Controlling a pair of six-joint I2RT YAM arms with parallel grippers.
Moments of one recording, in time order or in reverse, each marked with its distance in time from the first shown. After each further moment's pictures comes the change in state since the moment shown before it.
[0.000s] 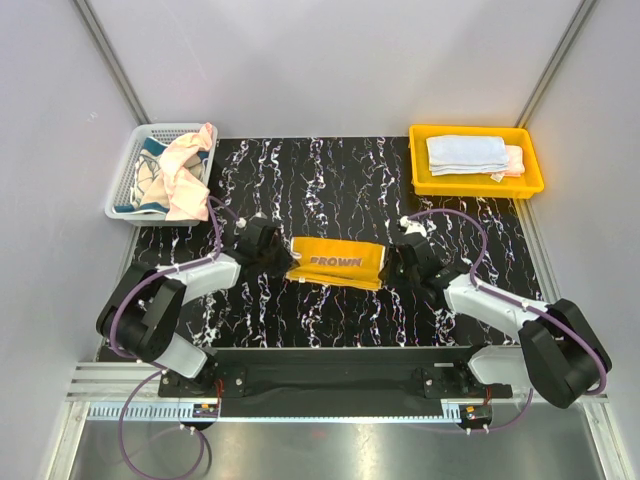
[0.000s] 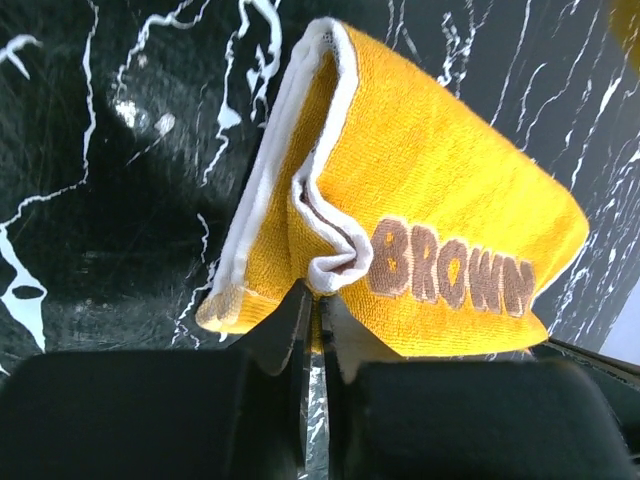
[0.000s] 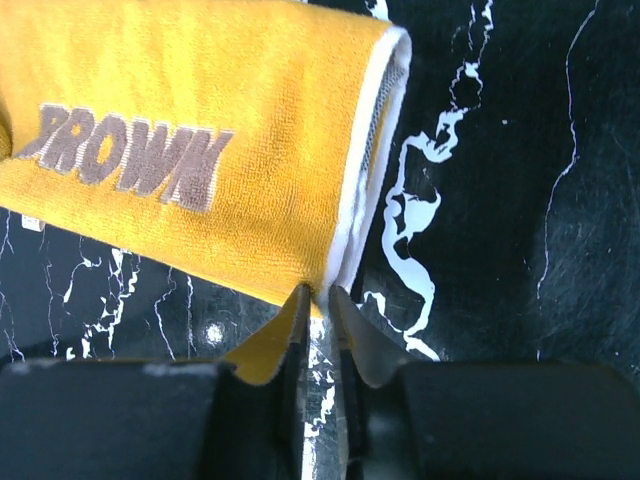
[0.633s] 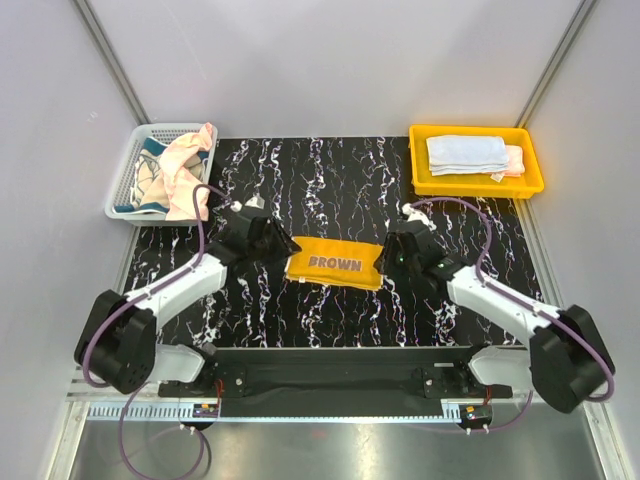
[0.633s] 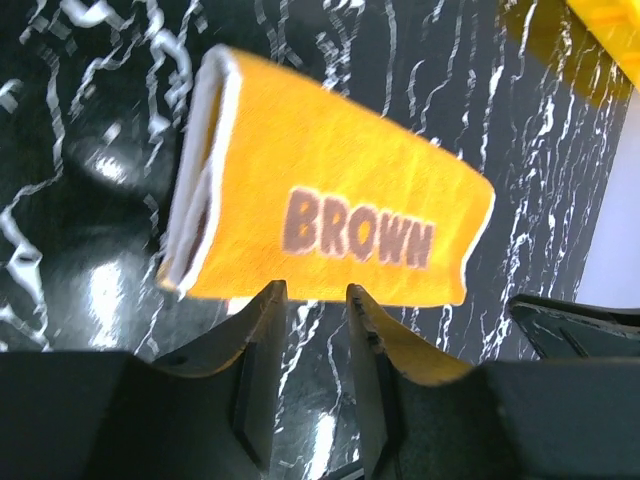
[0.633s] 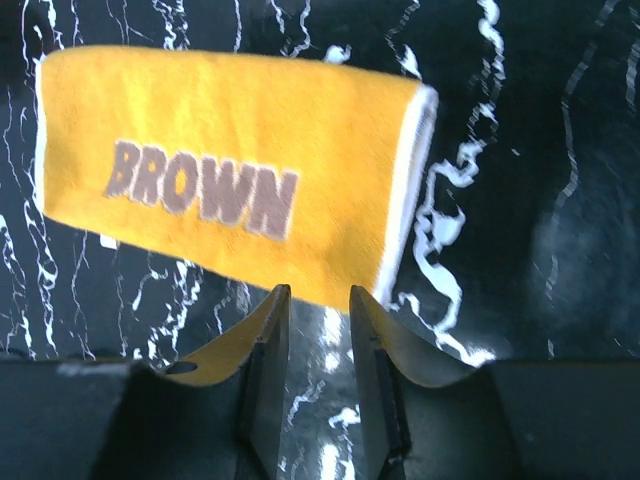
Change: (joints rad) left arm -0.010 -0.216 0.029 -0.116 0.001 0.079; right arm 0.000 -0.071 0.090 -0.136 0.011 0.044
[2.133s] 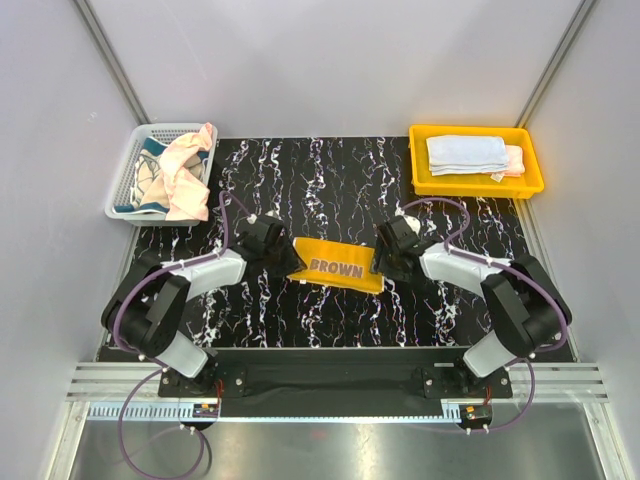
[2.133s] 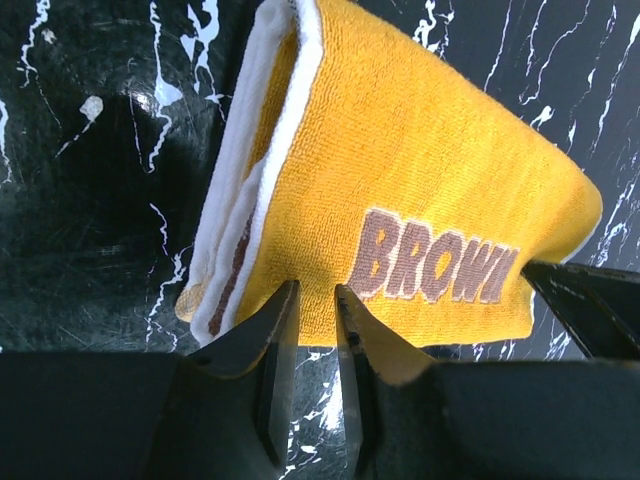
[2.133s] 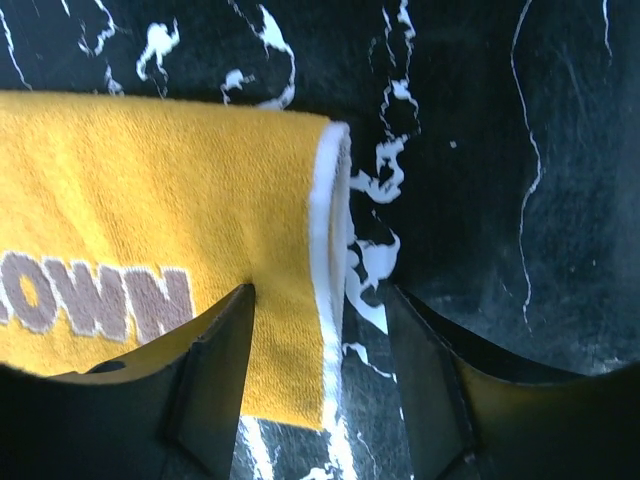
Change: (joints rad) left arm -0.031 0.253 0.016 0.074 0.045 0.006; right arm -0.022 0.362 0.148 -0.090 0.066 0.100
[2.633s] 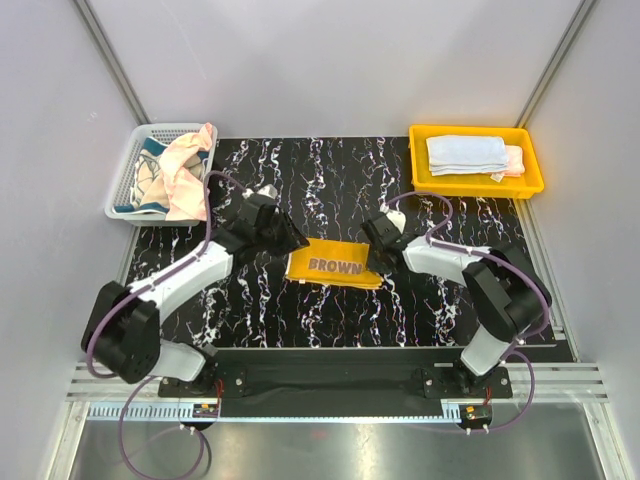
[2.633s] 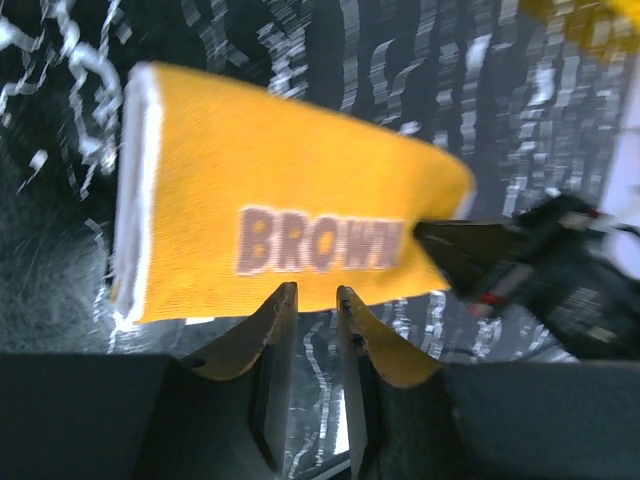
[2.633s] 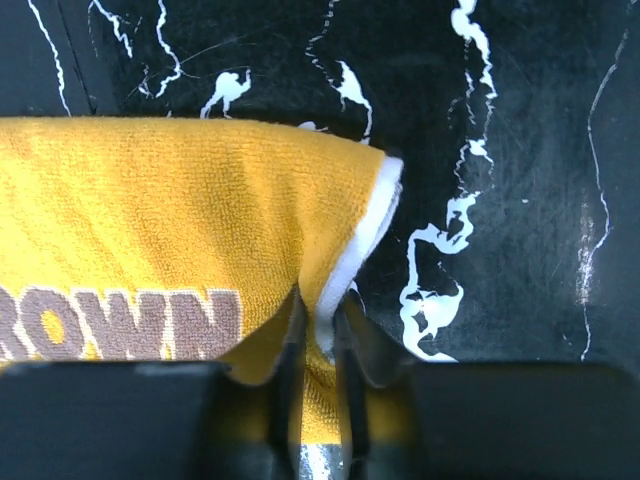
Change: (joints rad) left arm 0.000 -0.142 0.142 -0.154 0.006 0.049; right arm 0.067 0.129 0.113 0.003 0.096 -0.001
